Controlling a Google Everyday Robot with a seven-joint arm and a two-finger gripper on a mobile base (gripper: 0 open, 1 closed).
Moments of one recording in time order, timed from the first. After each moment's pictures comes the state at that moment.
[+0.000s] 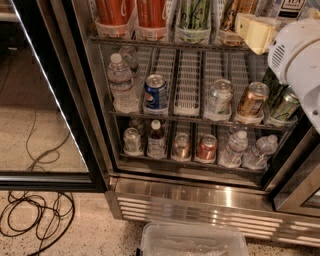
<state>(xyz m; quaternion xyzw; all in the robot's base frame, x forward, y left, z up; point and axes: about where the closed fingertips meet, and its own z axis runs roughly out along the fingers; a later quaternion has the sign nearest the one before) 0.556 -0.225 1.085 -0.03 0.68 -0.03 0.73</state>
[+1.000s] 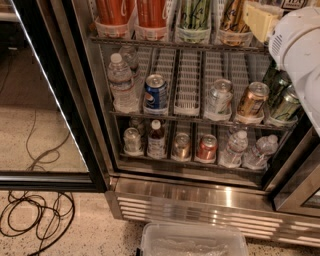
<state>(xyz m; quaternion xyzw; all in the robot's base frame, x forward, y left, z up) 0.581 -0.243 1.102 -0.03 0.65 -0.08 0.76</state>
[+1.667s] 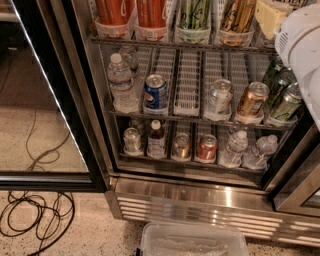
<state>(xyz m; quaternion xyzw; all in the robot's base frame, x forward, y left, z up) 0.580 -0.256 1.107 -0.03 0.64 -0.11 0.76</state>
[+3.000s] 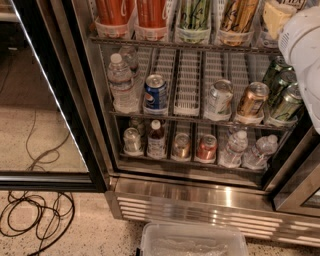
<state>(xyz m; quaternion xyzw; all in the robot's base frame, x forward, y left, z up) 0.604 -0.280 1.098 -0.02 0.64 -0.14 0.75</state>
